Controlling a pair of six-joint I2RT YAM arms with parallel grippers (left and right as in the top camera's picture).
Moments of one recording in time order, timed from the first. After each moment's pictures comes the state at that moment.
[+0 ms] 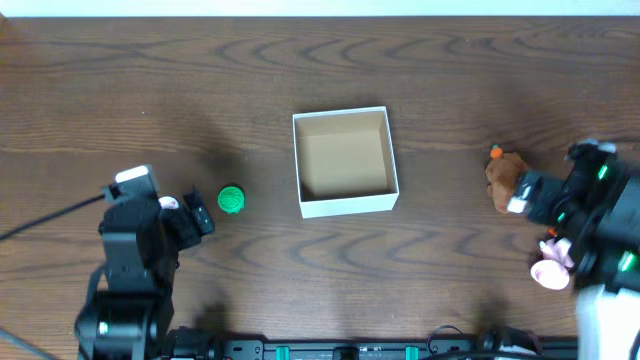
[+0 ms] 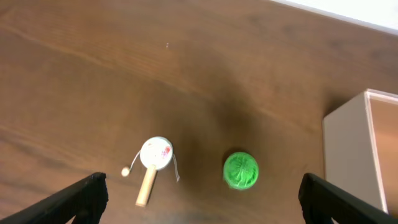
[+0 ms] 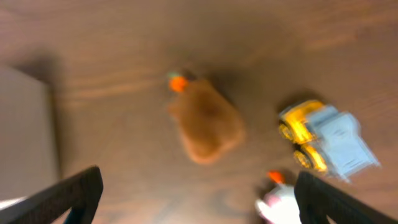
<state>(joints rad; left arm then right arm) -0.04 0.69 0.82 -0.84 -0.21 -0.28 -0.31 0.99 0.99 -0.87 -0.06 0.01</state>
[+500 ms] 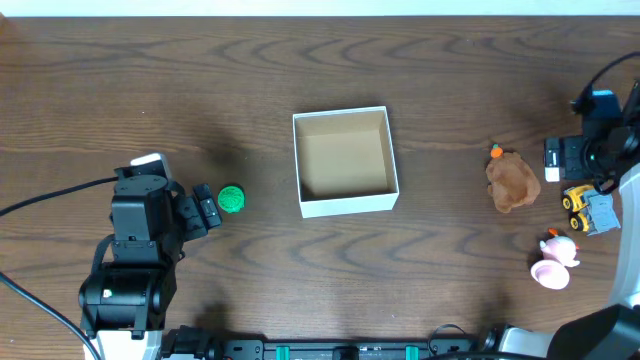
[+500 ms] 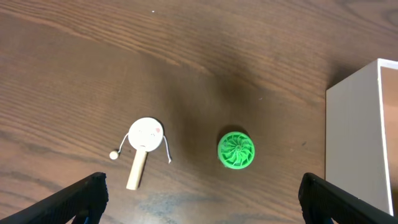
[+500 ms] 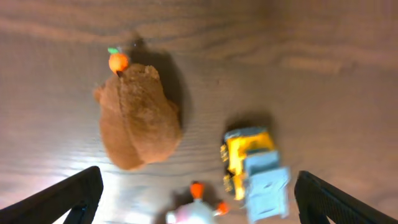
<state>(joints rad) -0.04 0.80 0.85 -0.85 -0.16 -0.28 -0.39 1.49 1.35 -1.00 -0.03 -0.49</state>
